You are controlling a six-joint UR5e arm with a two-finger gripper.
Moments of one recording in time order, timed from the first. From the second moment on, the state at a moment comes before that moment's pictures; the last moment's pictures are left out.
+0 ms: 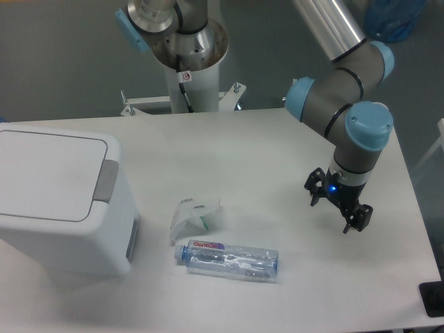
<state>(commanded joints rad) 2.74 -2.09 -1.57 -0.92 1.44 1.58</state>
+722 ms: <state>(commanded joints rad) 2.67 -2.05 -1.60 -0.92 1.31 1.33</state>
